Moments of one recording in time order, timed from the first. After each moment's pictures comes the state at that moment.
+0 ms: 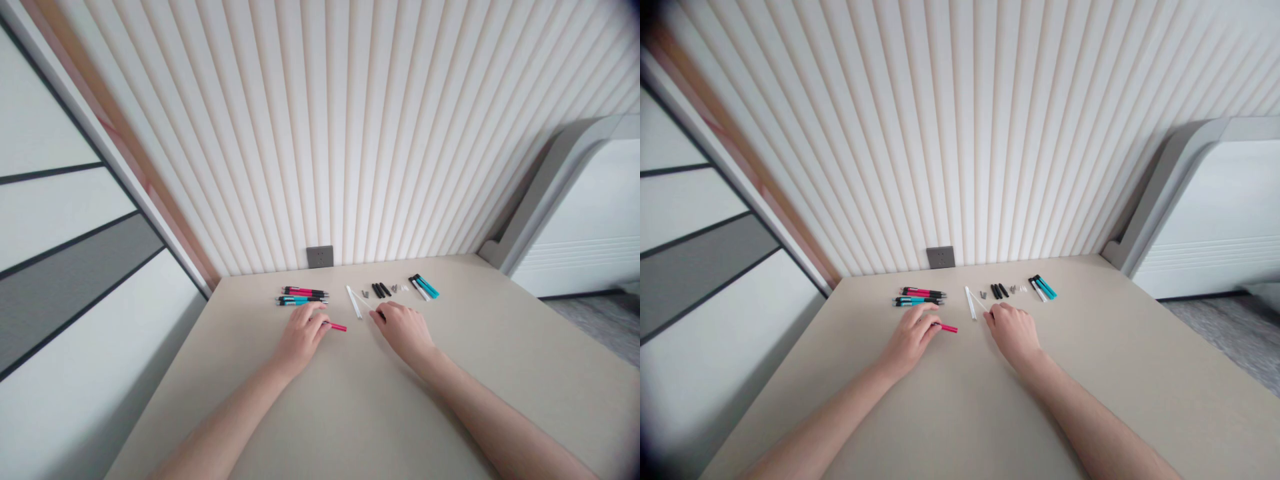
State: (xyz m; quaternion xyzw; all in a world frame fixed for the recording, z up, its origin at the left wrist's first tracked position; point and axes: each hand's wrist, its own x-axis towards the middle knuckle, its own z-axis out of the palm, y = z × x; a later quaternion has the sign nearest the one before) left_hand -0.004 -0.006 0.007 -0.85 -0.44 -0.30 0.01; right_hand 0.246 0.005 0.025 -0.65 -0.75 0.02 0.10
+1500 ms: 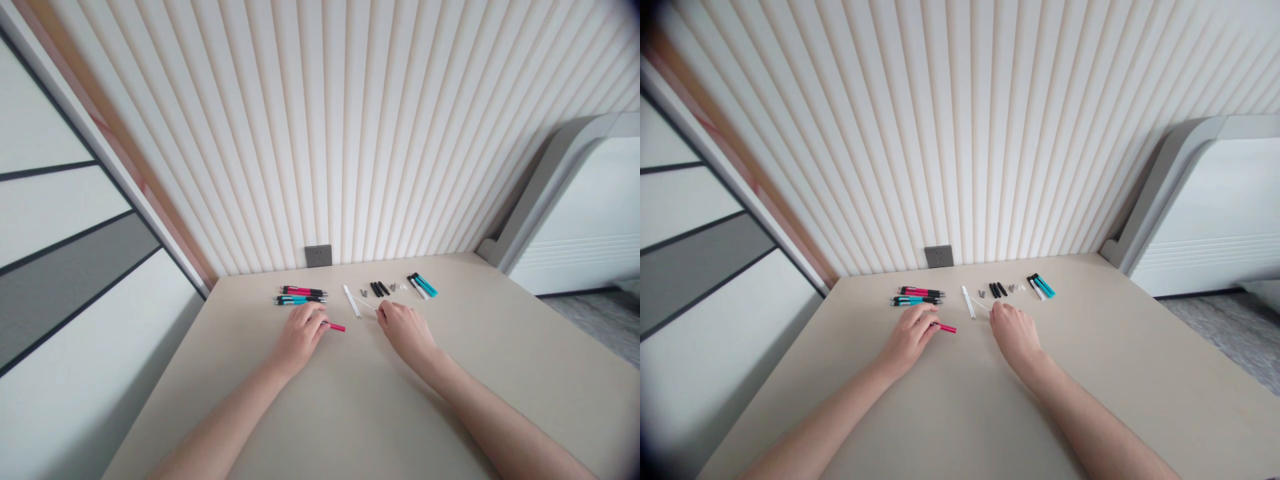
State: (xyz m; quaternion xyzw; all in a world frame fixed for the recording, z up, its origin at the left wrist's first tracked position) left_hand -0.003 -0.006 0.009 -0.85 -0.42 -0.30 0.01; right_hand 0.247 0.002 0.032 -0.68 -0.73 0.05 0.03
